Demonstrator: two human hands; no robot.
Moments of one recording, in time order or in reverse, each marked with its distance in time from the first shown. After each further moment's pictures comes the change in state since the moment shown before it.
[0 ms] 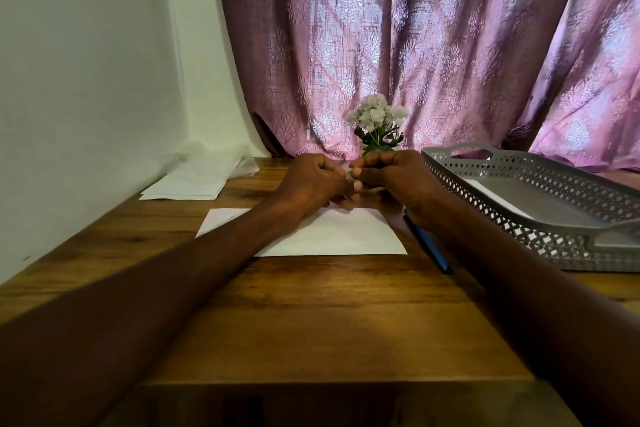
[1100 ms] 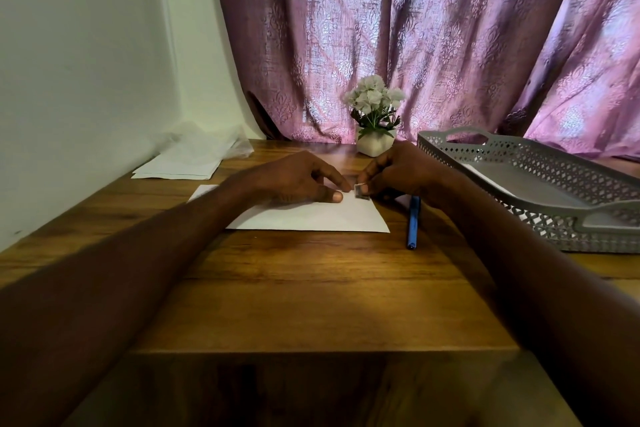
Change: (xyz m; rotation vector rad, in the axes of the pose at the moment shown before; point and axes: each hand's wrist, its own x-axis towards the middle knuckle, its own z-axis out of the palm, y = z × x) left_hand 0.021 -0.021 -0.036 0.627 -0.466 0.127; right_hand 0.008 0.000 -0.027 -0.577 -0.171 0.126
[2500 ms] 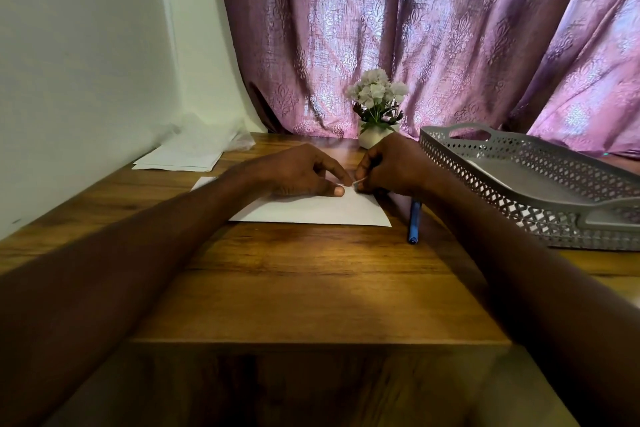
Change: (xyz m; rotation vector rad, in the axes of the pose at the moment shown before) left_hand 0.004 -0.006 -0.001 0.044 -0.003 0.008; right_hand -0.008 -0.017 0.018 -0.281 0.112 -0.084
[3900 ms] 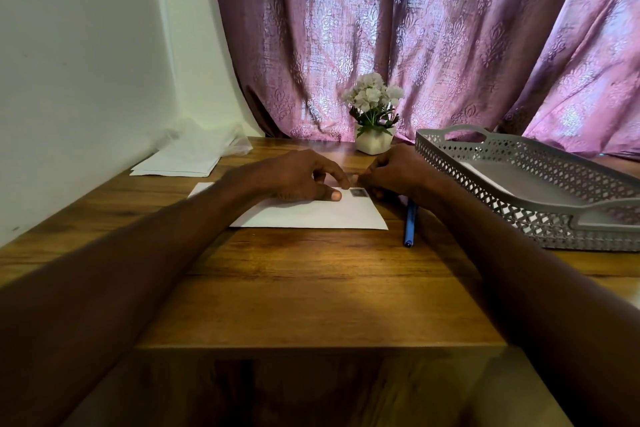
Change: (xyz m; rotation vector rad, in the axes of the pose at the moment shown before) left_hand 0.004 0.008 0.001 0.121 -0.018 -0.014; right_hand 0.008 0.018 0.003 0.102 0.066 0.184
